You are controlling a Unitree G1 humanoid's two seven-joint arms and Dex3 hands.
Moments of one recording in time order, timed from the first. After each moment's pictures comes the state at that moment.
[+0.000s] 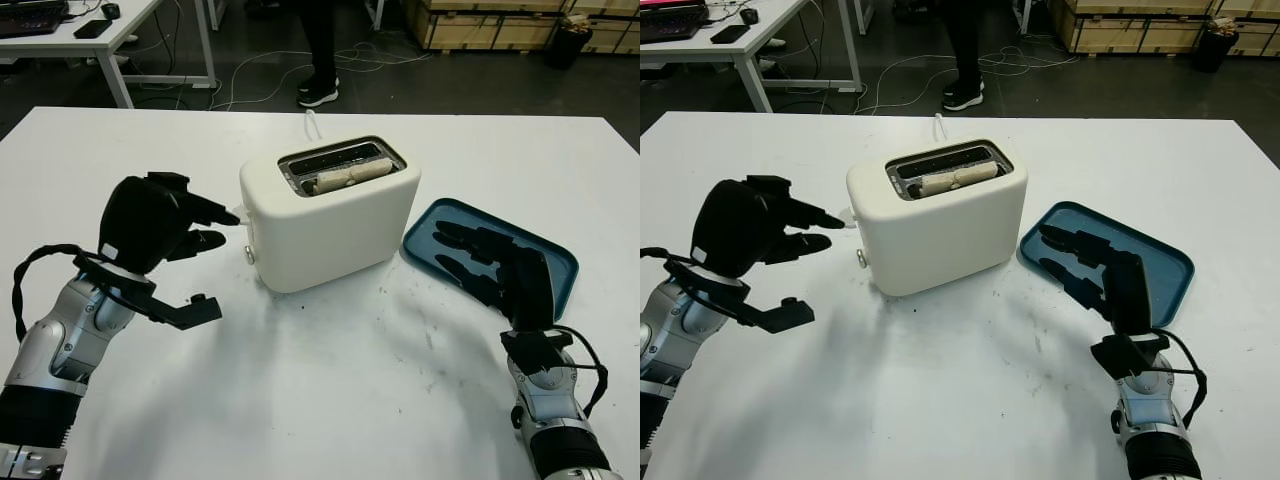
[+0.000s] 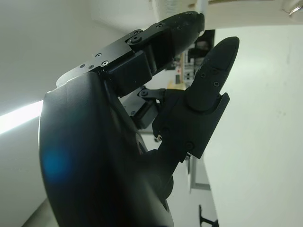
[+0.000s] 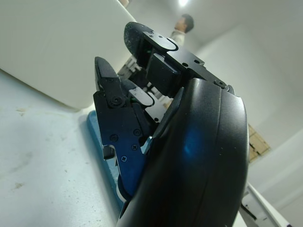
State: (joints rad) left arm -0.26 0.57 -0.05 0.11 0.78 -0.46 0.28; right arm -0.18 -0.31 -0.11 0.59 -0.06 -0.89 0.05
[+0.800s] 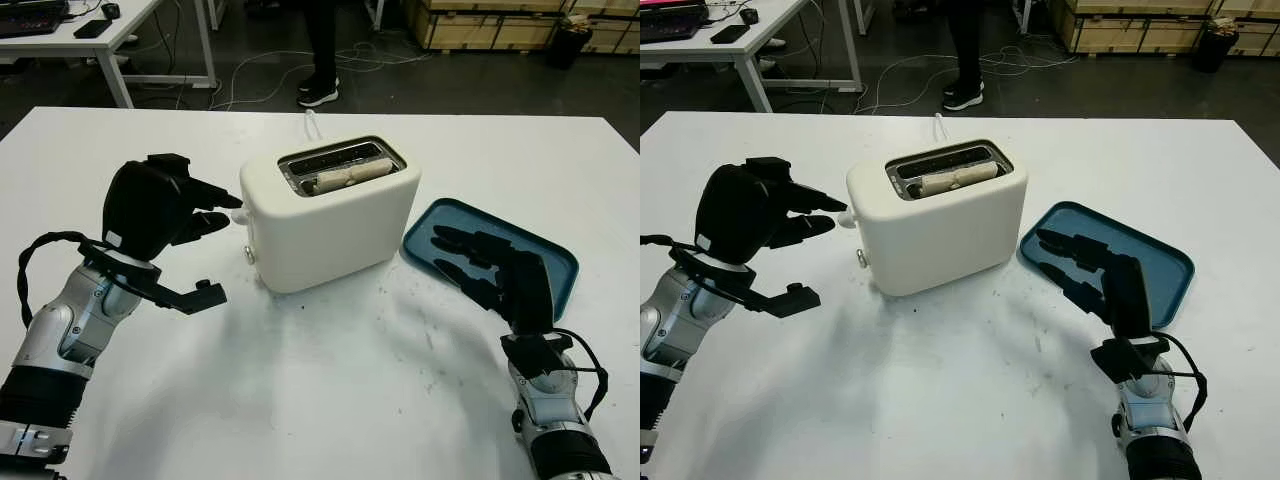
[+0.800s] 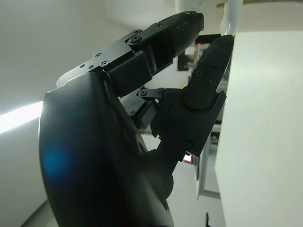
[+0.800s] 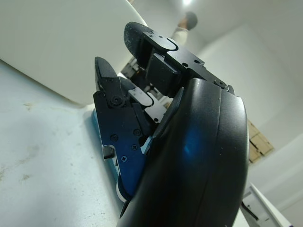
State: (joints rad) left arm -0.33 0.57 -0.08 0.16 0.78 -0.47 0.36; right arm -0.17 -0.31 -0.11 0.59 -0.06 -0.89 0.06
